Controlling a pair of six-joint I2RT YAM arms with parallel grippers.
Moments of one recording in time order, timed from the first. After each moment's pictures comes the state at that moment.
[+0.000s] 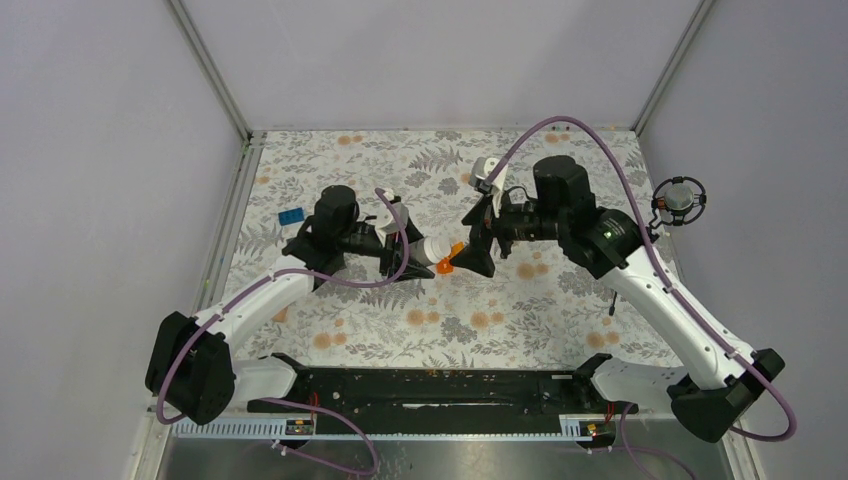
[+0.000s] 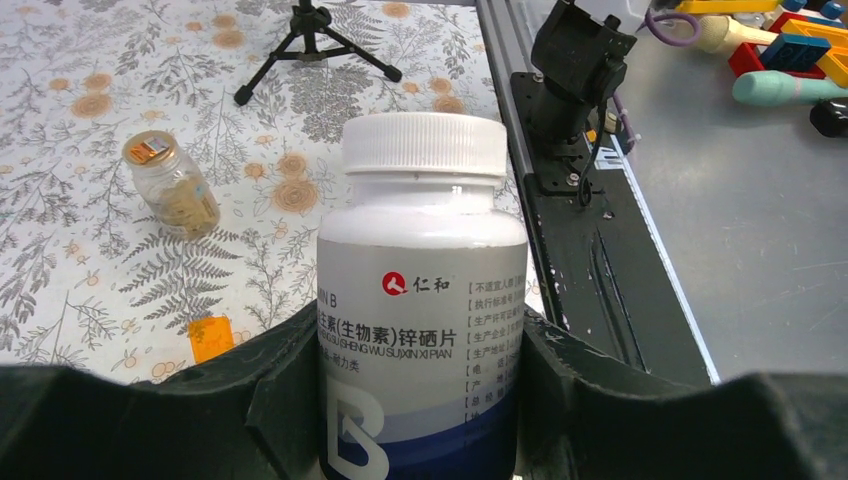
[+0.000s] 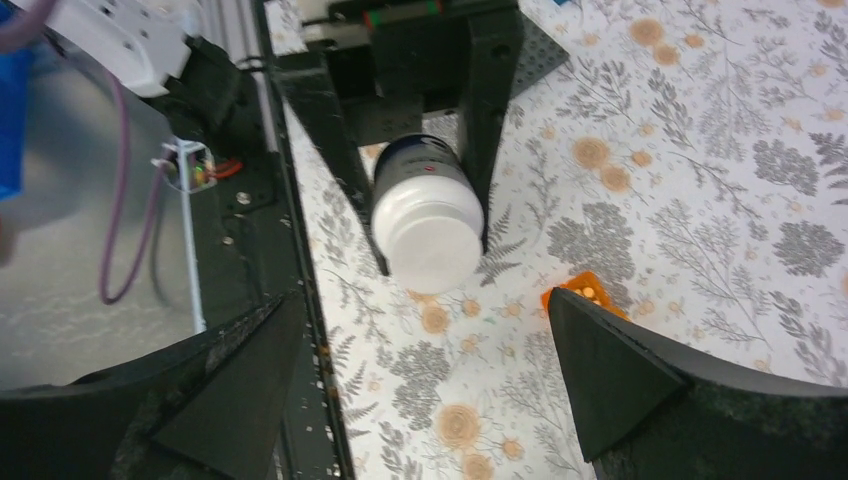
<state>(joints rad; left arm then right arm) -0.51 1.24 0.82 0.13 1.14 0.18 0.64 1.15 1.32 -0.63 -0.66 -0.15</state>
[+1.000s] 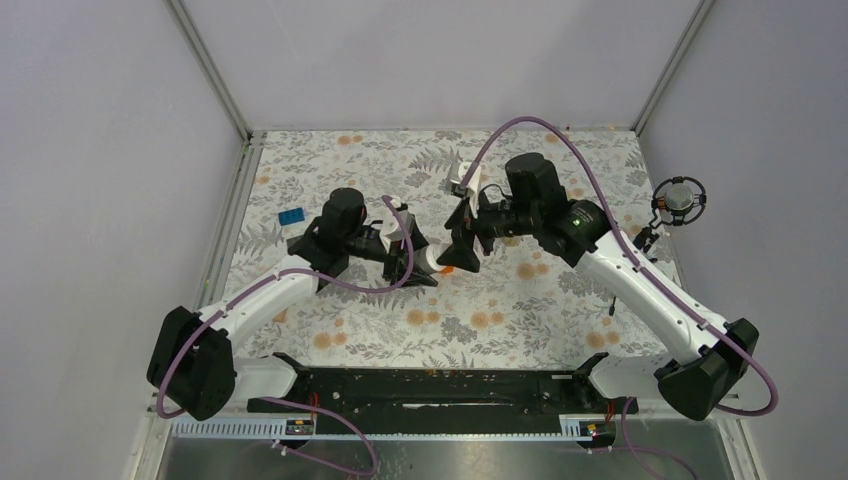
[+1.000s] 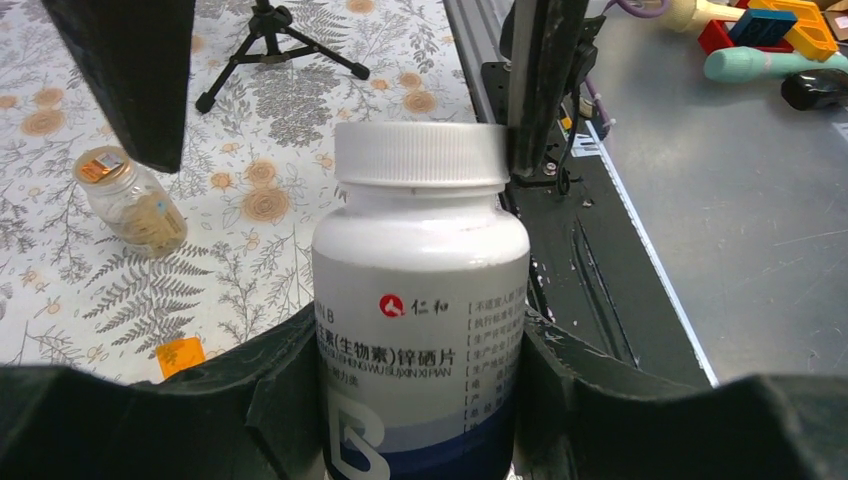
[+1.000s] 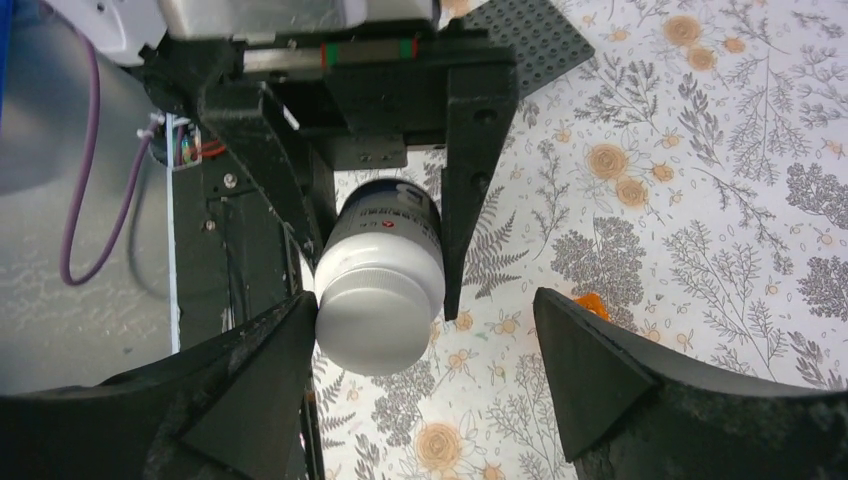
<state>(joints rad) -0.55 1.26 0.82 0.10 1.19 0.24 0.67 1.28 1.31 -0.60 -0.68 -0.28</state>
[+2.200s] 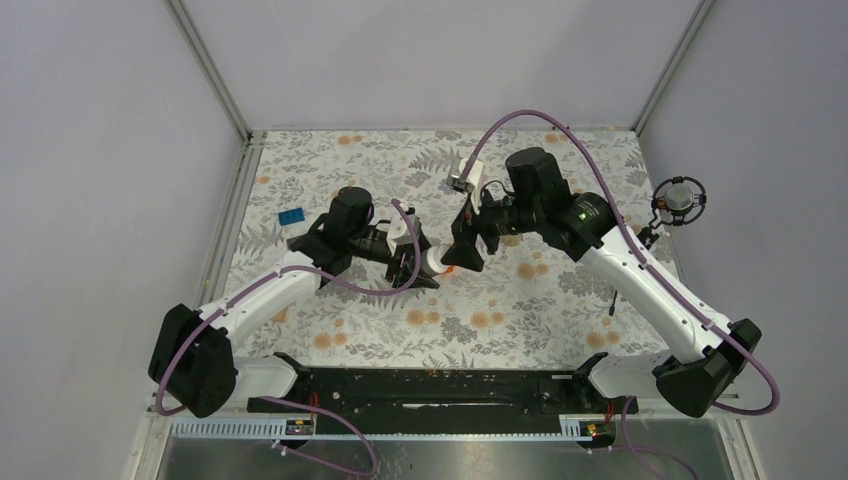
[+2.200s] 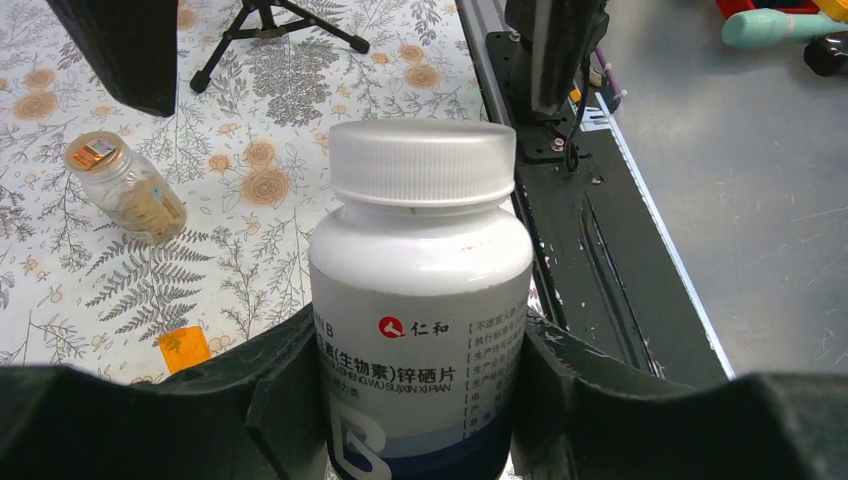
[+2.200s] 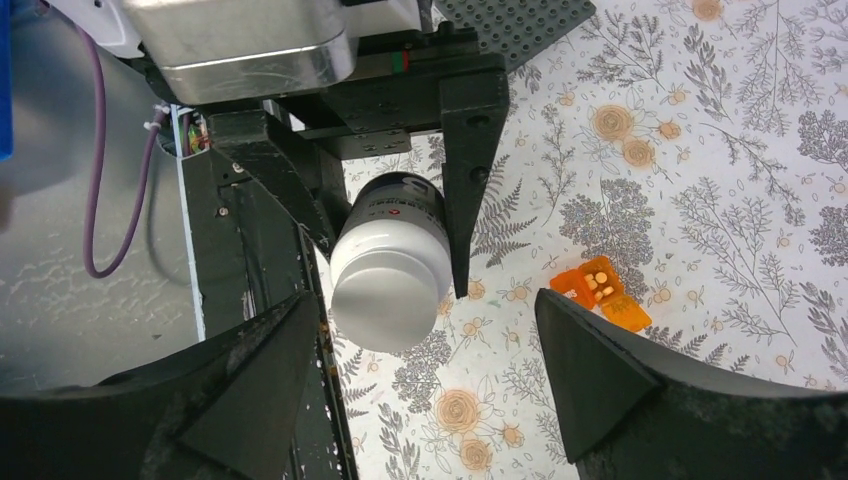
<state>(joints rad) -0.58 1.27 0.87 -0.05 1.14 0.36 0.68 1.30 1.40 -0.73 -0.63 -0.23</state>
